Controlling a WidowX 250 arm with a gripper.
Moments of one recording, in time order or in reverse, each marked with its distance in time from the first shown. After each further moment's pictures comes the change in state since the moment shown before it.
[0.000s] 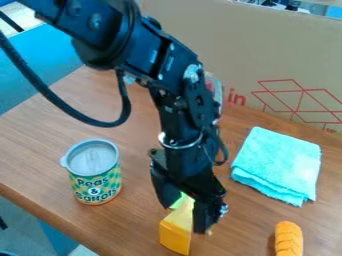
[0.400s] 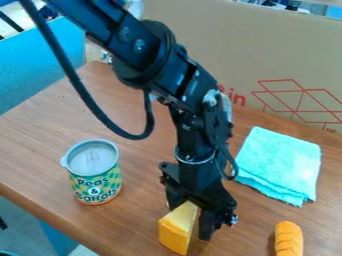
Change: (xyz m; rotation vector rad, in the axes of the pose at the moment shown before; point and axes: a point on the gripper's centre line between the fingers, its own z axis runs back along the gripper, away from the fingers) arm 0.010 0.001 -0.028 0.031 0.045 0.043
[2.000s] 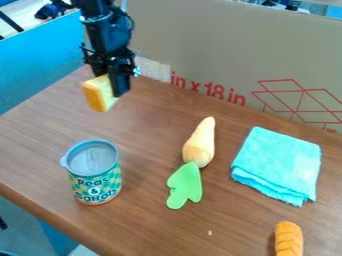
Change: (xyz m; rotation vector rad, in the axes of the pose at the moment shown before) arm 0.042 0.219 0.093 -0.018 -0.085 0.183
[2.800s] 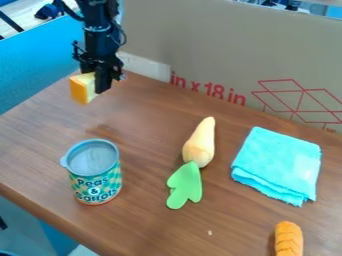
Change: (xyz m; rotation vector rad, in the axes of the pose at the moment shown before) arm 0.025 0.071 -0.028 0.261 0.095 0.038
